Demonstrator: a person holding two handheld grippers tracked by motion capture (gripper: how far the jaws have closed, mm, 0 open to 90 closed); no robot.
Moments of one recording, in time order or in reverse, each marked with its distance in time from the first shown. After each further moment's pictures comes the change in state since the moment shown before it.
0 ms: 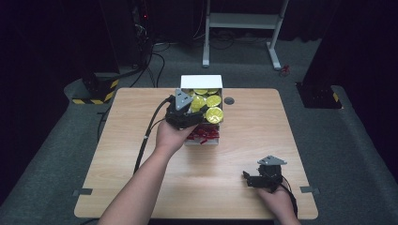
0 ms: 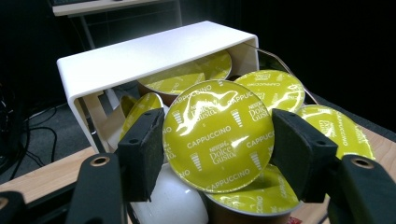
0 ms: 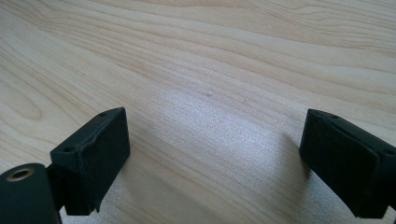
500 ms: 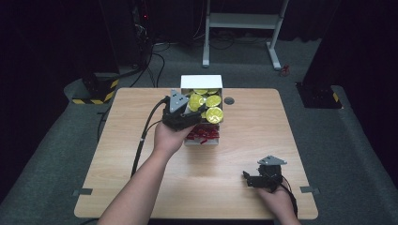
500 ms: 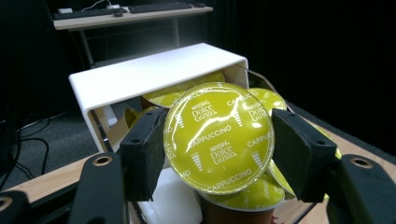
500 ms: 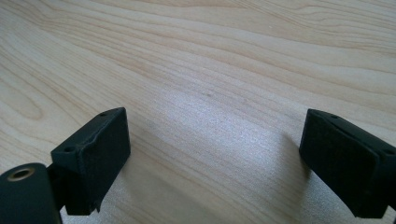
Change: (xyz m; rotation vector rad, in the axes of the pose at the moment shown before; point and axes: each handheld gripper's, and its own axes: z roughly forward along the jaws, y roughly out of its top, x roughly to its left) left arm 0.003 0.004 -0.016 -0.072 -0.017 -0.036; right arm 0.000 0.000 0.000 0.000 0.002 -0.001
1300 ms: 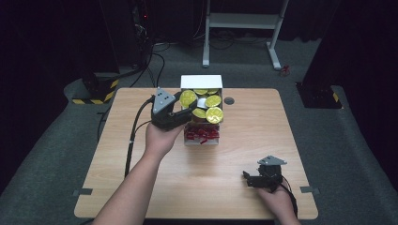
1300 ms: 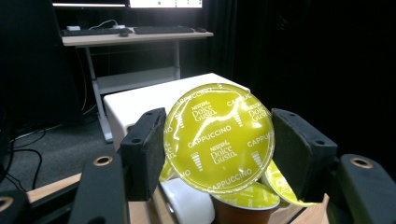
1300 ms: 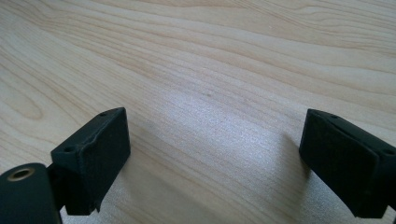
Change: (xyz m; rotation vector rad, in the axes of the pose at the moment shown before) left arm 0.014 0.006 -0.029 -0.083 -0.007 -0.046; right arm -0.001 0.000 0.000 -0.002 -0.001 -0.006
